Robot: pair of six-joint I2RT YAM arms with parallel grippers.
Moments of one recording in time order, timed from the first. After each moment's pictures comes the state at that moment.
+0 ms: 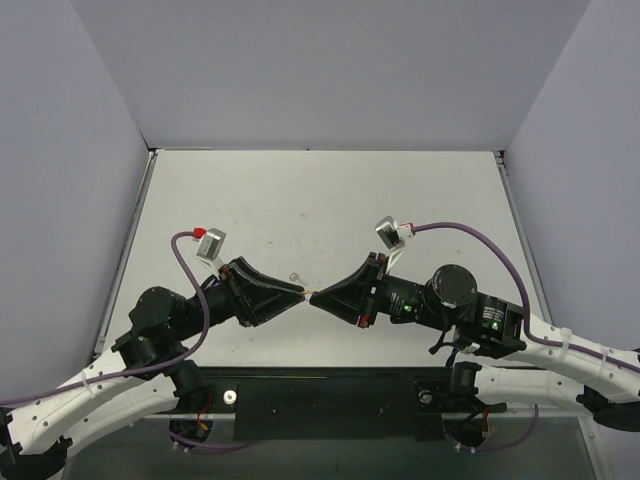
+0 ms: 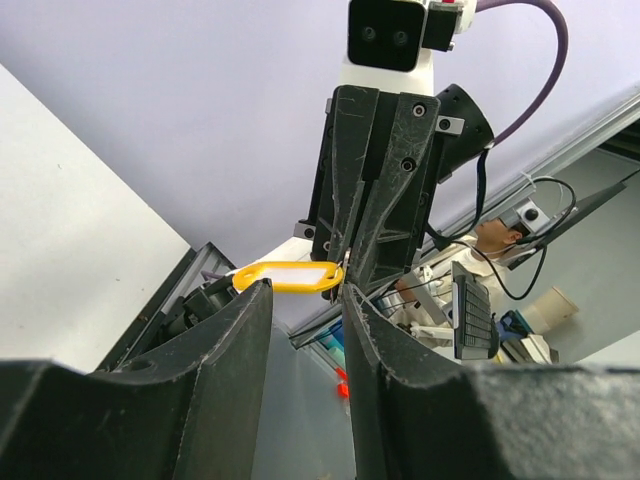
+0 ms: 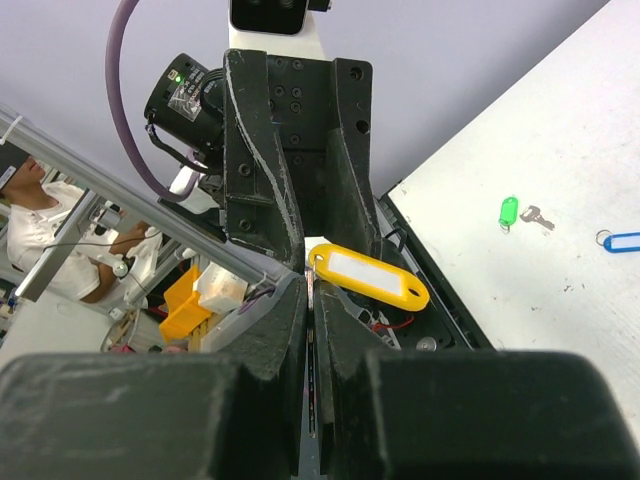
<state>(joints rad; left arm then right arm) -0.97 0.54 0.66 0.19 0.22 -1.03 1.23 0.85 0.96 -0.06 -0.02 0.72</state>
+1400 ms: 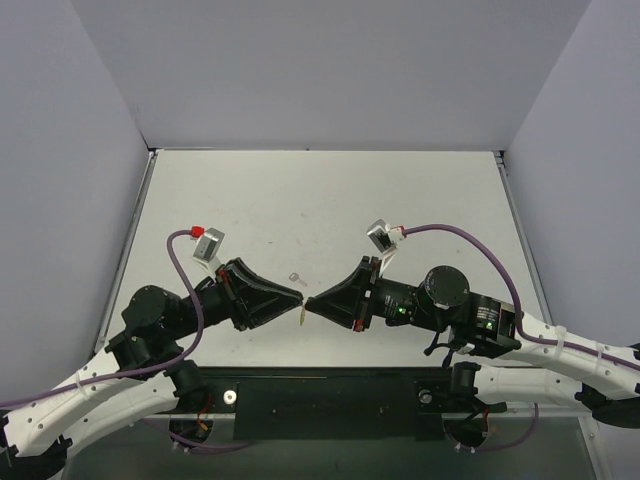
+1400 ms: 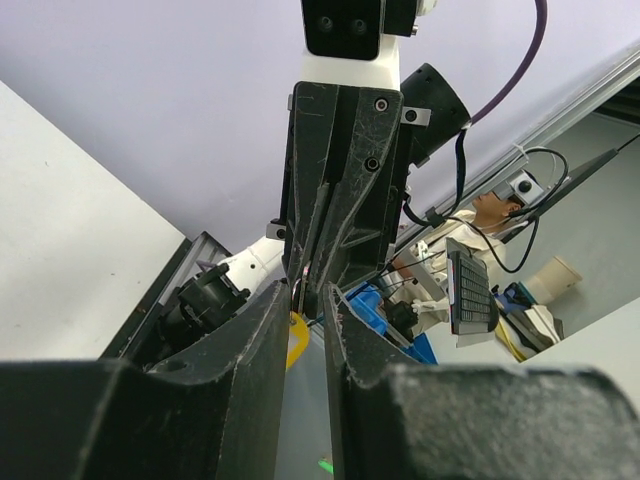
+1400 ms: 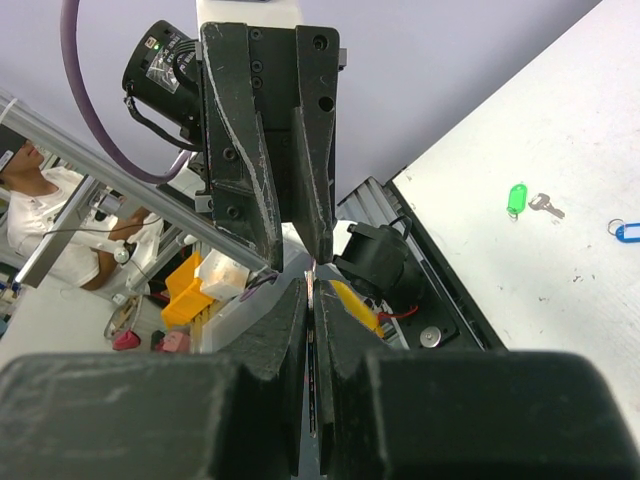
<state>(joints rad) -0.97 0.53 0.70 0.13 0.27 -0.99 1.25 0.87 0.96 -0.06 -0.03 0.72</state>
